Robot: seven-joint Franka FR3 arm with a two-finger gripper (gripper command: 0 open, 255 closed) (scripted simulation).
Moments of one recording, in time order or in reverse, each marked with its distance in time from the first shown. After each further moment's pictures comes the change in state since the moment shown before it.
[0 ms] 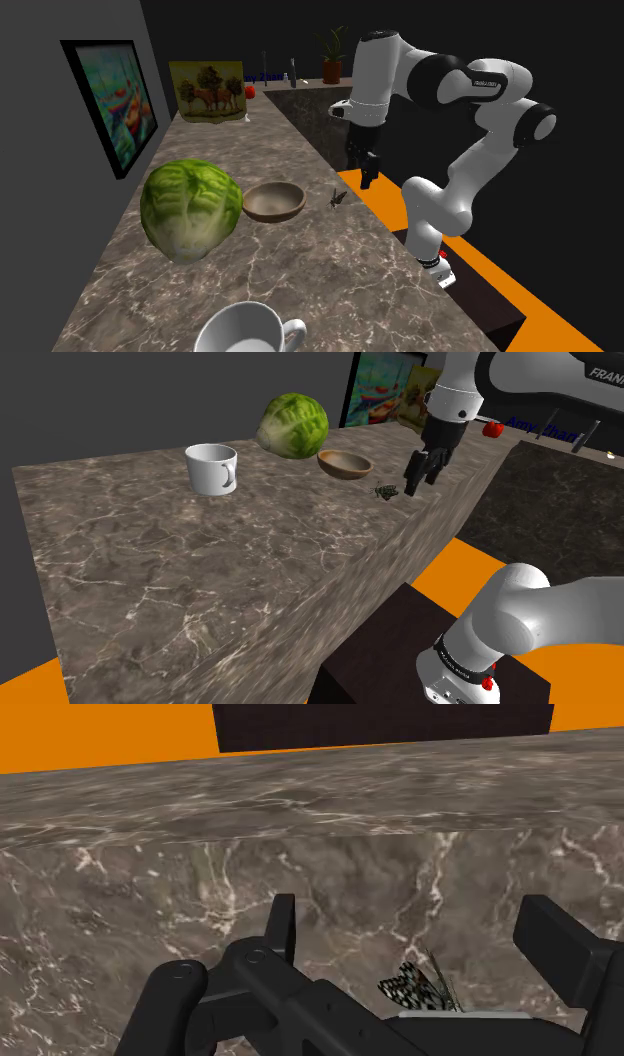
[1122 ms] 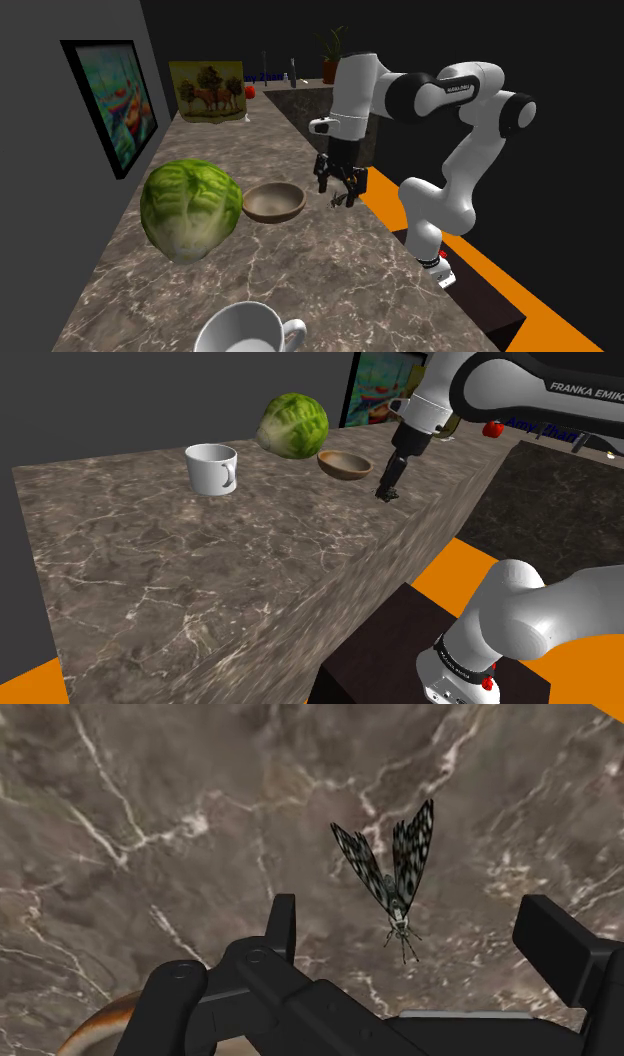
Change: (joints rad) arm 0.187 0.066 -0.161 -0.092 0.066 0.324 -0.427
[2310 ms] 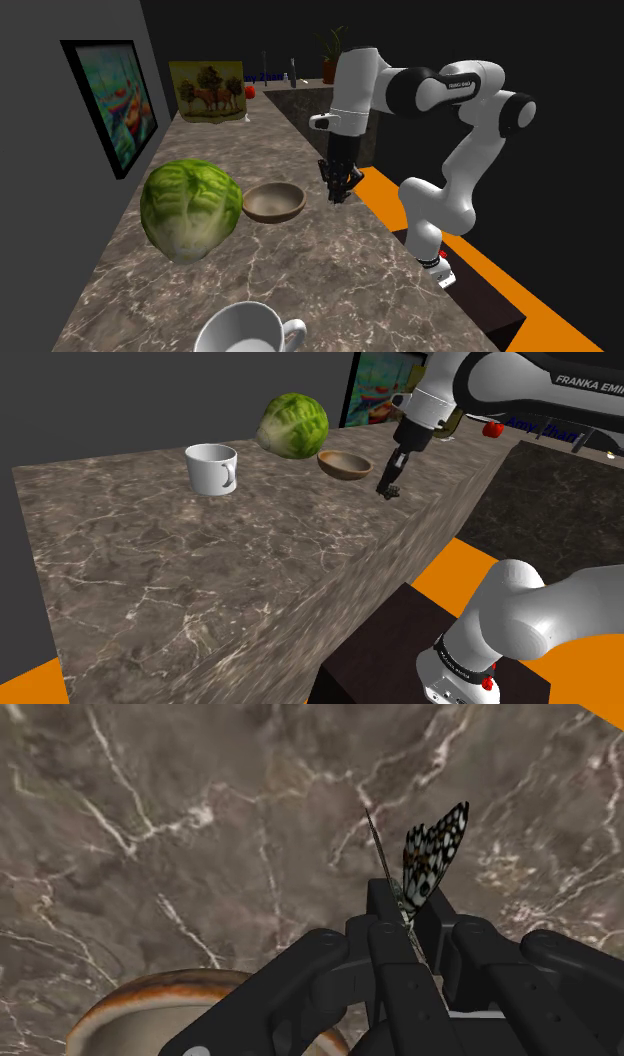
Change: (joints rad) arm 0.001 0.004 0.001 0.029 0.001 -0.024 0.001
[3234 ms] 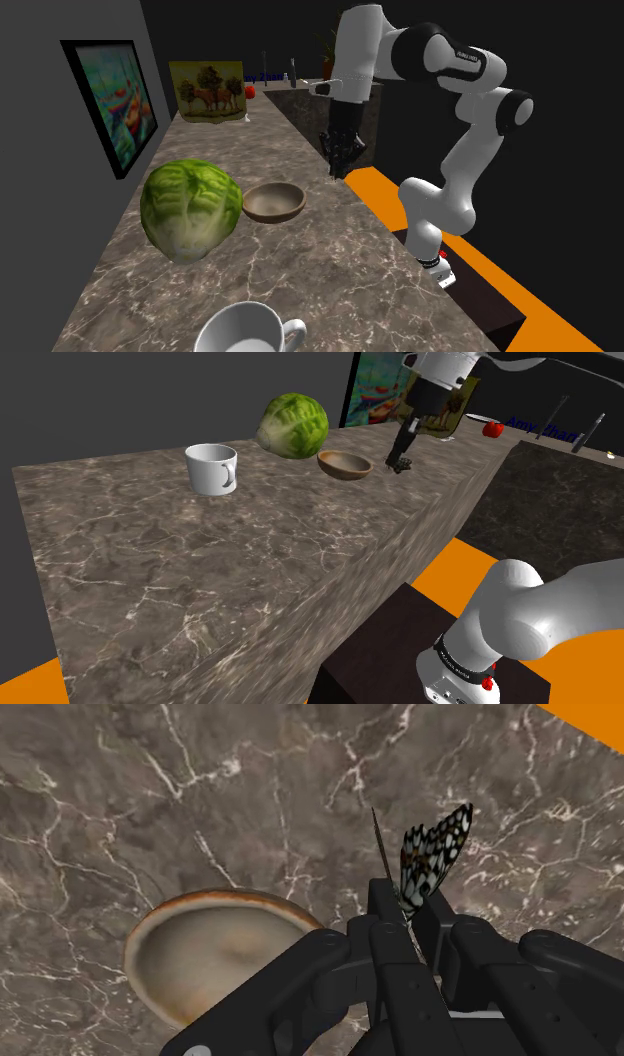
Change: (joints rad) arm 0.007 0.063 0.003 0.230 0.005 -0.167 0.008
